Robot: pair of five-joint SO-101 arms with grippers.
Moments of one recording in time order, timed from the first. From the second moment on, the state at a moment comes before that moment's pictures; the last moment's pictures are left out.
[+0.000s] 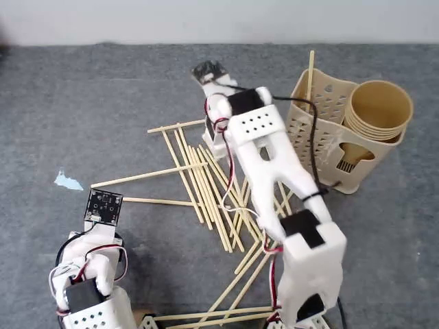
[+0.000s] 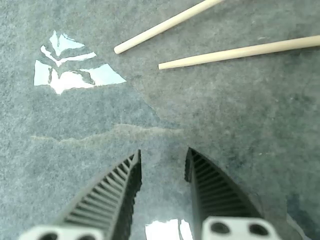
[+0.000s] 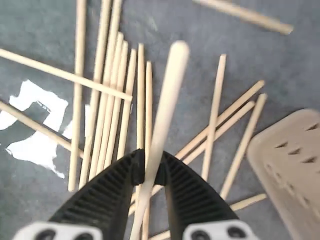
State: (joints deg) left arm -24.6 -102.5 97.1 72.2 -21.9; right arm -24.9 19.1 -24.9 86.9 8.6
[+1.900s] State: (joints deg) left arm -24.6 -102.5 97.1 72.2 -21.9; right arm -5.9 7.4 -52.1 90.7 14.5
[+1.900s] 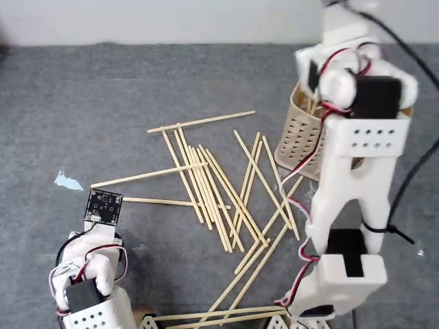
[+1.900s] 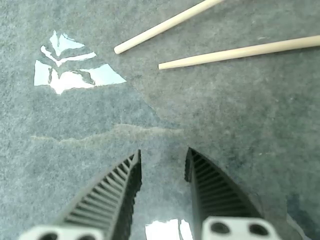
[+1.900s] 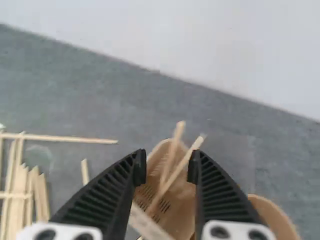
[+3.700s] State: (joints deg) left arm -24.6 -102.5 97.1 72.2 -21.9; right arm -27.3 57.1 -52.1 92.9 11.9
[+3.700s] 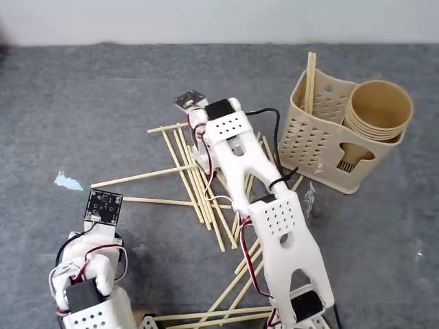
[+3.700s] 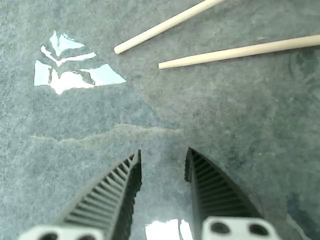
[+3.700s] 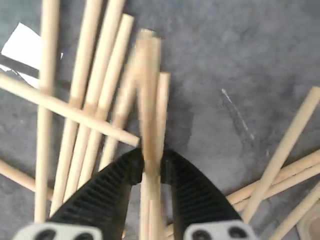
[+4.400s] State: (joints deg) left arm -24.6 -102.5 97.1 72.2 -21.9; right arm -27.6 32.3 -52.1 100.0 12.3
